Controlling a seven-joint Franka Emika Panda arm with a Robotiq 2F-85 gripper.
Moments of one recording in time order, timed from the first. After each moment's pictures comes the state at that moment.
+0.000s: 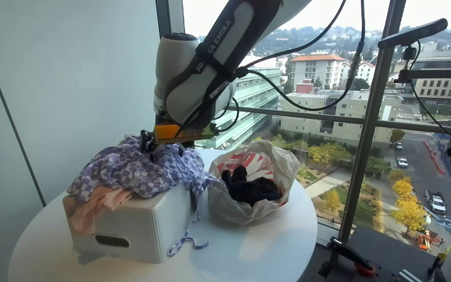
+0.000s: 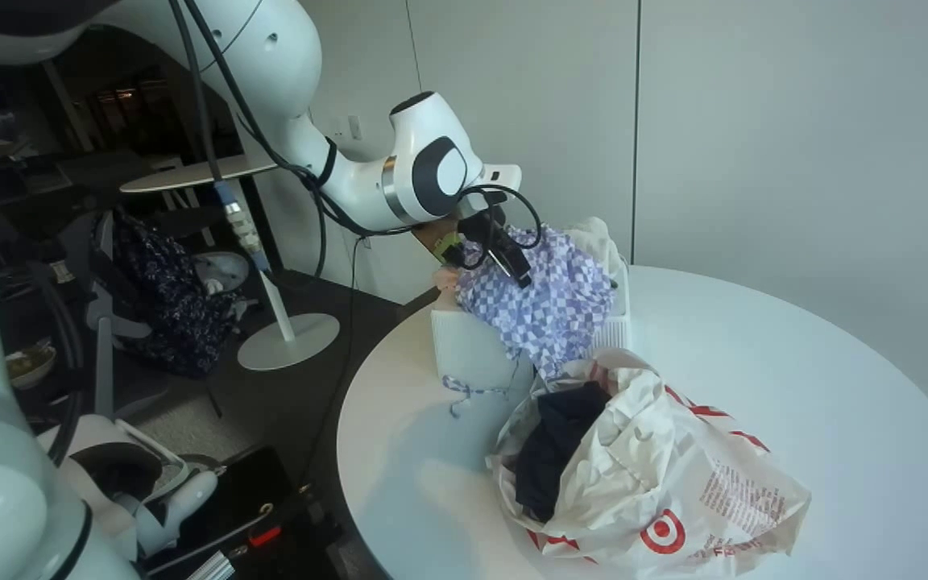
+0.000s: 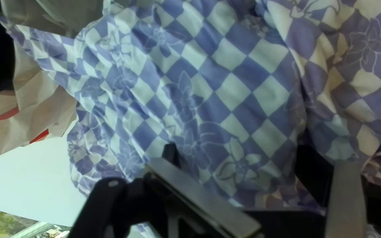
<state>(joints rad) 0.30 0.24 -0.07 -2.15 -0.31 2.82 0.71</state>
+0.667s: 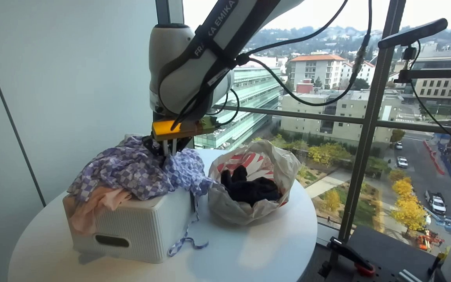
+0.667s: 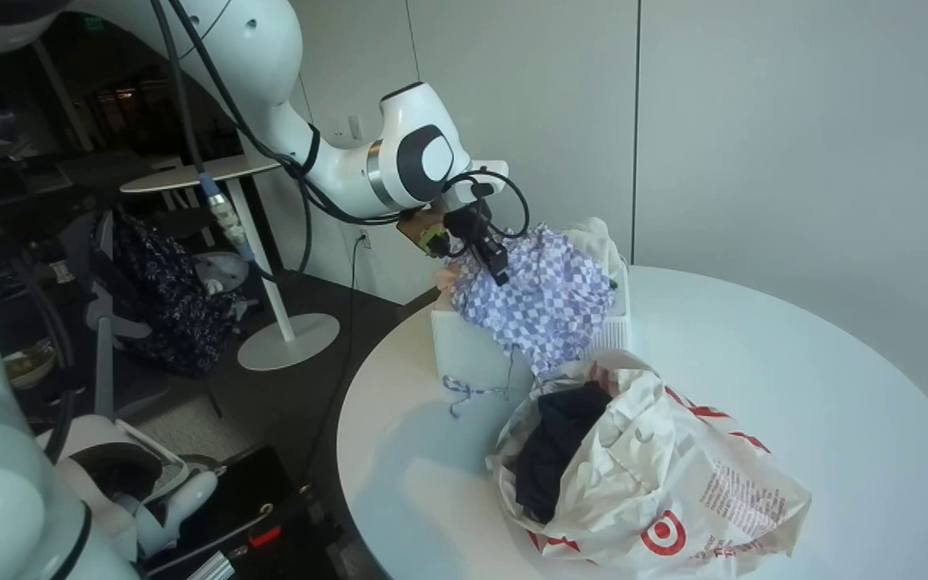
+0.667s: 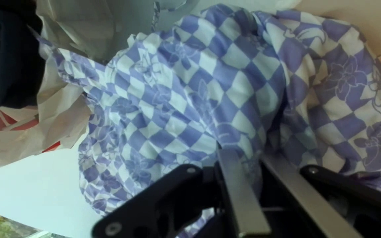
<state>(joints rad) 0.29 0.19 -0.03 -2.16 -0.30 2.69 0.69</state>
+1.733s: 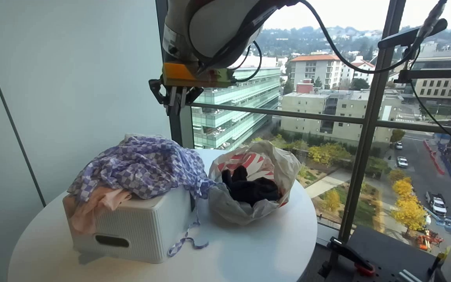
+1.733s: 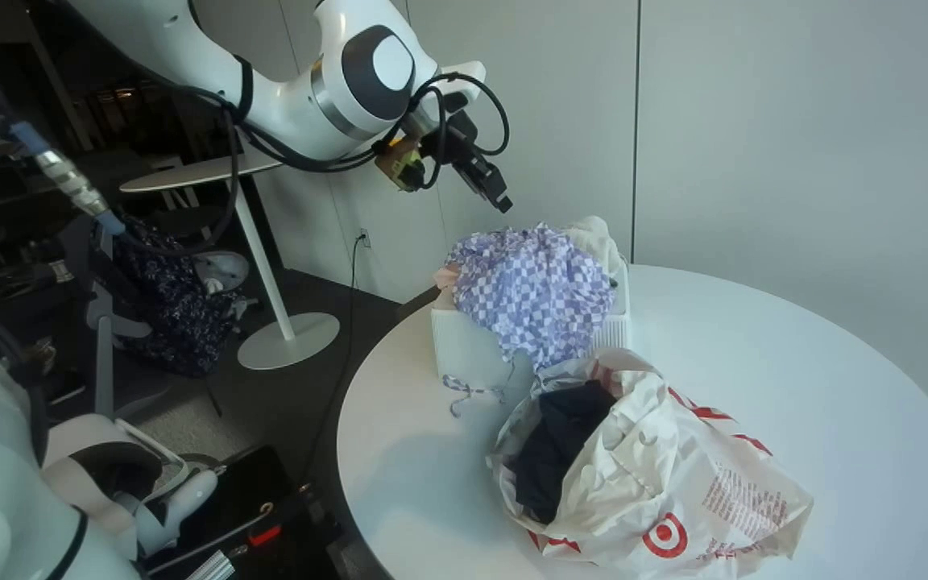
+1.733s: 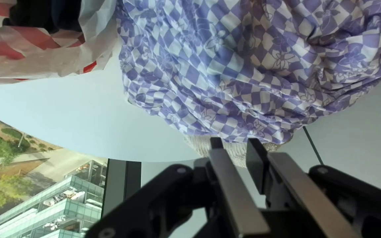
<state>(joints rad) 0.15 -0.10 0.08 -2.25 -0.42 2.69 0.81</state>
